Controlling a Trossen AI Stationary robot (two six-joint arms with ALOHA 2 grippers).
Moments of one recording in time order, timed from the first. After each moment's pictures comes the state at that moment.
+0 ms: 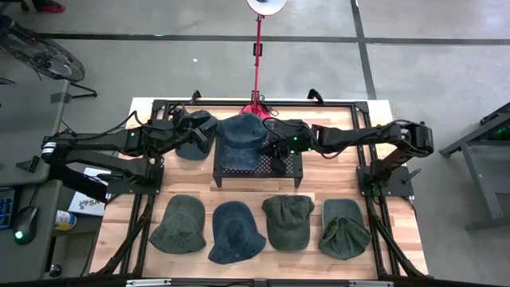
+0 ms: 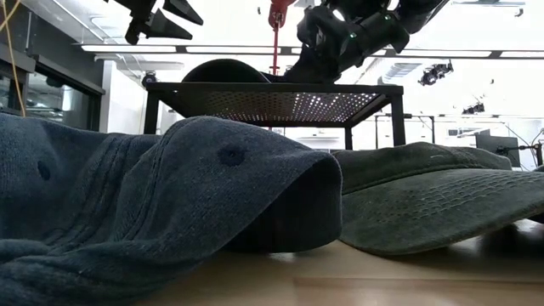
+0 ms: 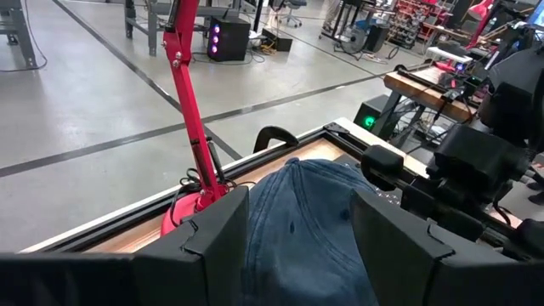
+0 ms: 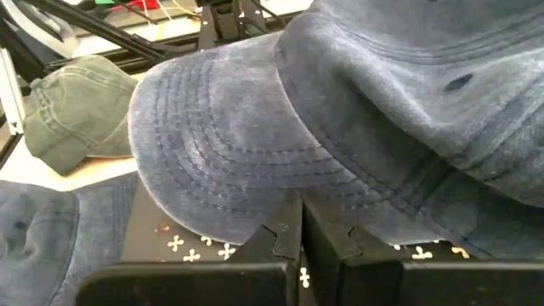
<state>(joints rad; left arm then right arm) 0.03 0.83 0.81 -0.18 -0.62 -0.42 -0.18 1.55 0.98 0.08 -0.14 0.12</state>
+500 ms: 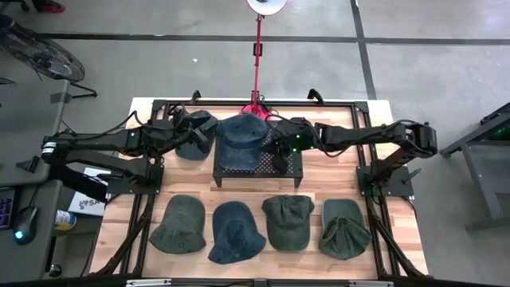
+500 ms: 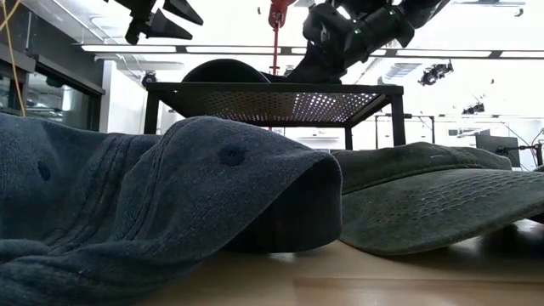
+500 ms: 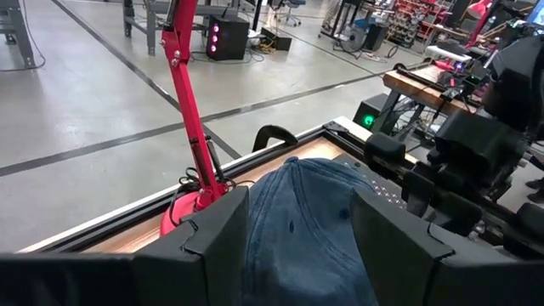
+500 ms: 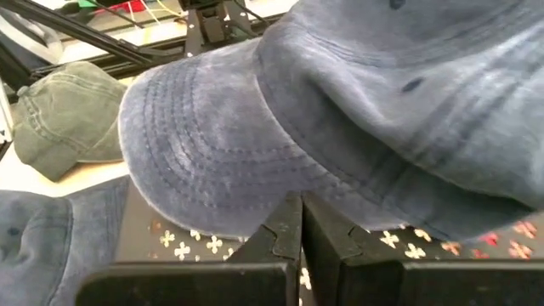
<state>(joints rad) 0.03 0.83 0.81 -0.19 -0.62 -0.42 -0.19 1.50 0.98 0.02 -0.11 0.13</state>
